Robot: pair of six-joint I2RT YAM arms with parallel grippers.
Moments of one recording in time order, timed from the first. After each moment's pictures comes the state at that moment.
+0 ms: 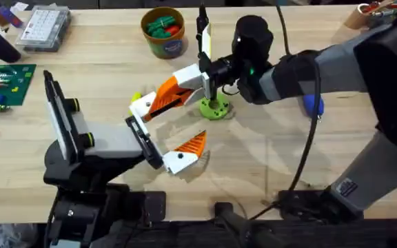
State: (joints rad) left arm -0.09 0.00 0.01 -0.07 0.91 -0.03; right arm 0.57 1.96 0.92 1.03 -1.41 1.61
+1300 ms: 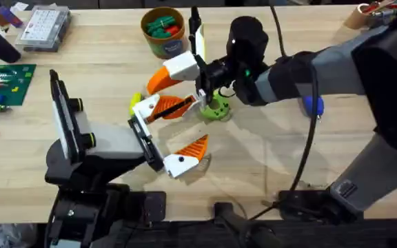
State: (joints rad) left arm -0.09 0.00 0.01 -0.08 0.95 -0.04; right arm 0.60 1.96 0.93 1.03 -1.43 1.59
